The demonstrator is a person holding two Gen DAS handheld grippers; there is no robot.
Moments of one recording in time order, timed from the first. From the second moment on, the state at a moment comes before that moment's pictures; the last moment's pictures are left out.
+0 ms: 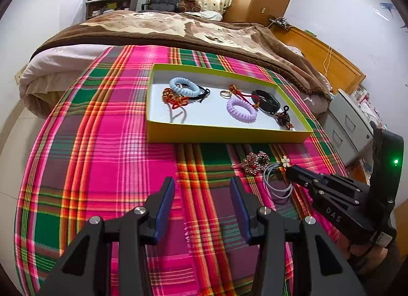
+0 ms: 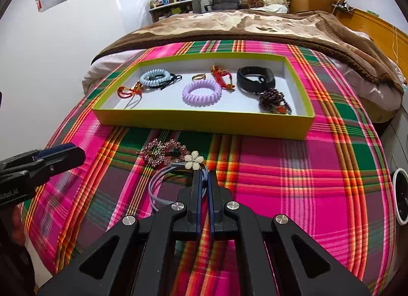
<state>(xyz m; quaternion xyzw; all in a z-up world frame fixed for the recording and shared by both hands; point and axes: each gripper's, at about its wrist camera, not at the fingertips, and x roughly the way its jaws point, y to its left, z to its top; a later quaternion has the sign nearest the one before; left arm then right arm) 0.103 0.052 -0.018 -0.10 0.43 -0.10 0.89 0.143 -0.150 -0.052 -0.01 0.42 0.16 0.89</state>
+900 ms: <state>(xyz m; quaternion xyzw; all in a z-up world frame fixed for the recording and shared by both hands) 0.148 -0.025 -0.031 0.01 0.45 -0.19 0.87 0.125 -0.196 -0.024 0.02 0.38 0.13 0.92</state>
